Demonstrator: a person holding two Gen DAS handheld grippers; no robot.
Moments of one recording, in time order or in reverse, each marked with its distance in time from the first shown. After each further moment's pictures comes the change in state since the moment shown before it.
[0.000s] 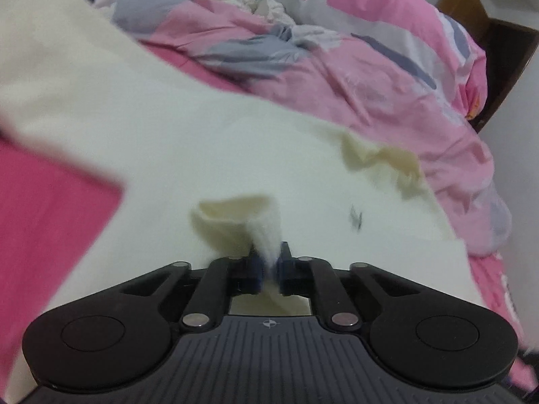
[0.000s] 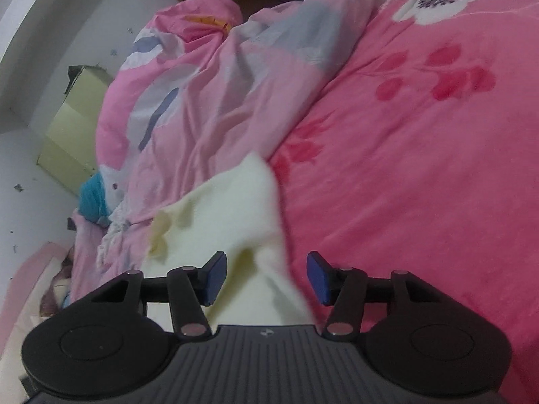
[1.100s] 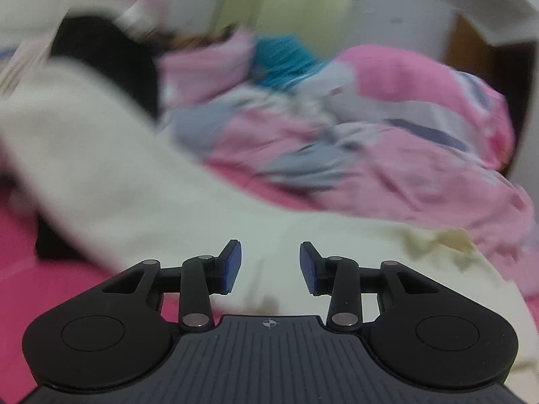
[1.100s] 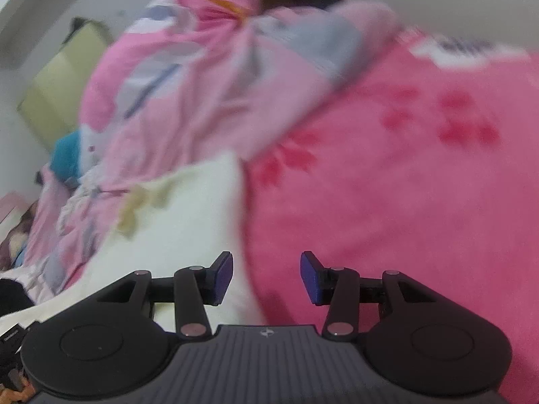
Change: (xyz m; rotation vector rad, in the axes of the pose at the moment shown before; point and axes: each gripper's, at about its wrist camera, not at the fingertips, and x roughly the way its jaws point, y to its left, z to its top) left arm -0.050 0.031 0.014 0.182 -0.344 0.166; right arm -0.004 0.039 0.011 -0.245 0.021 -0.119
